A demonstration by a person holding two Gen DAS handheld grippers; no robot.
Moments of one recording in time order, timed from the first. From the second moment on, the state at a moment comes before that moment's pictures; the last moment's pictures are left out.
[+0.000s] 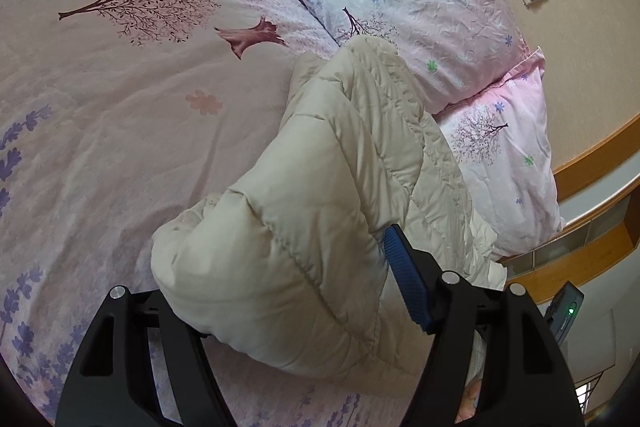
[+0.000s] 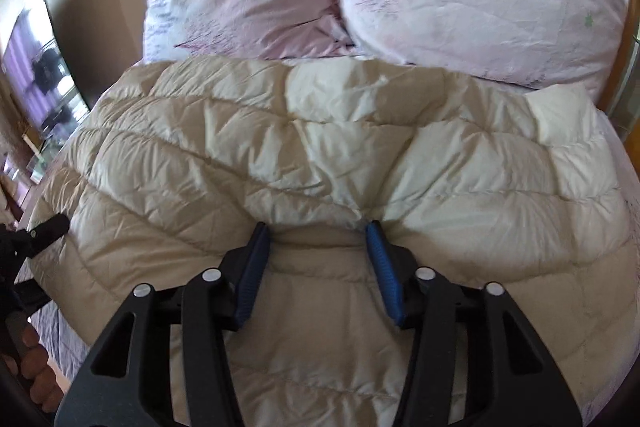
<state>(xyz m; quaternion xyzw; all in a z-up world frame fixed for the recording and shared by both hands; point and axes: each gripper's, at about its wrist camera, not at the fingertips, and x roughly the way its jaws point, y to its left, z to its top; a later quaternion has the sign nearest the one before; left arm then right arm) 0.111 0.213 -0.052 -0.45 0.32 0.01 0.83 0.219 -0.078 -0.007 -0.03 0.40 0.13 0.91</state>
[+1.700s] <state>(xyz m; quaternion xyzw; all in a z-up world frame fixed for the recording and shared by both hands) 0.127 0.027 0.086 -0.24 0.16 -0.29 0.91 0.288 -0.171 0.014 0.13 0.47 0.20 0.85</state>
